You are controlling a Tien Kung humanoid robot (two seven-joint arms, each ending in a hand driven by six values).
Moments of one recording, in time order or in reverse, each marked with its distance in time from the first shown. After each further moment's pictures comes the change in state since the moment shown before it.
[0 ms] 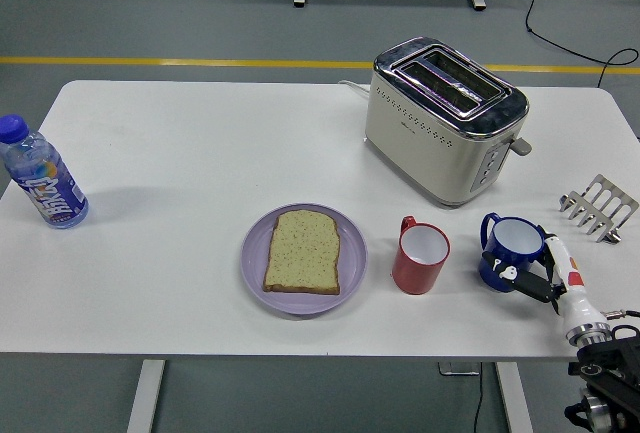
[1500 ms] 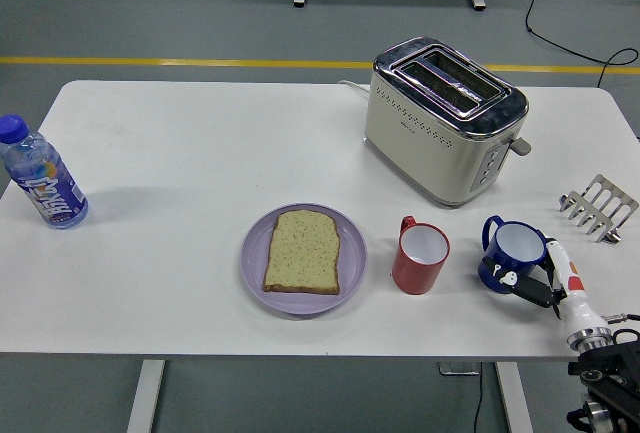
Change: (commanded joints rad) left arm 0.007 0.009 0.008 -0.001 -0.012 -0.002 -0.005; right arm -0.018 0.009 0.029 -0.010 -0.055 0.005 0.000
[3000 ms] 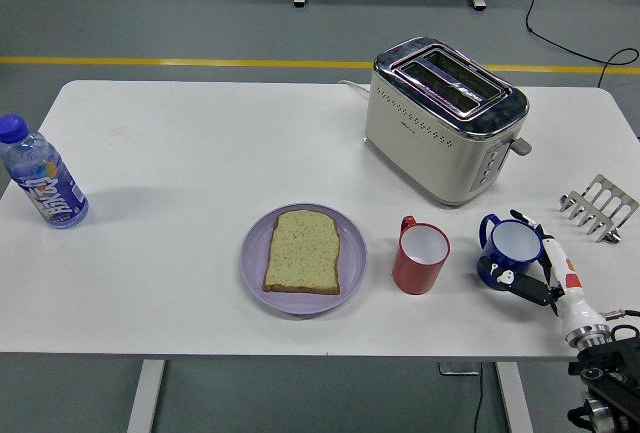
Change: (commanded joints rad) left arm -0.007 0.004 0.013 0.000 -0.023 -0.002 -0.011; right arm -0.001 -0.004 0.021 0.011 -0.042 0.018 0.000
